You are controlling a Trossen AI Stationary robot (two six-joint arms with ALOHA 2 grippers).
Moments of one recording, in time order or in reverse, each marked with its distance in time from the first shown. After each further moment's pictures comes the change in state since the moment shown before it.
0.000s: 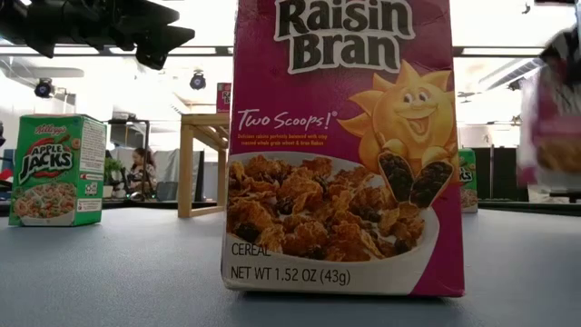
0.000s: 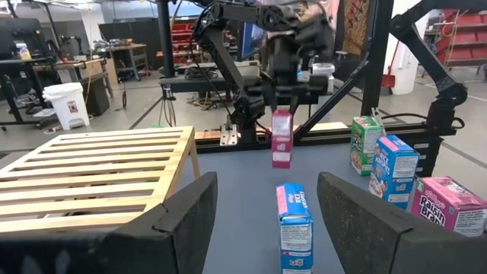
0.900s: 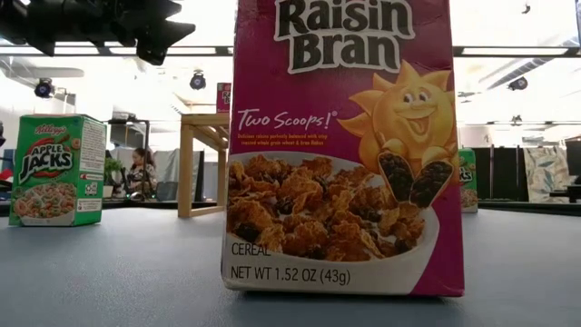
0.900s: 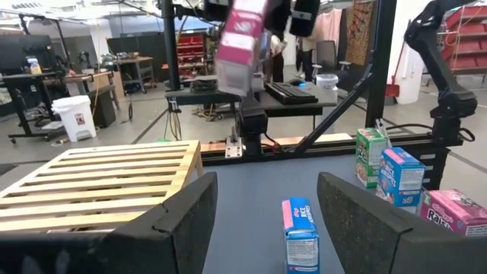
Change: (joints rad) left arm 0.000 -0.006 0.000 0.039 -0.011 0.003; right arm -0.599 0.026 0.326 0.662 -0.119 -1.163
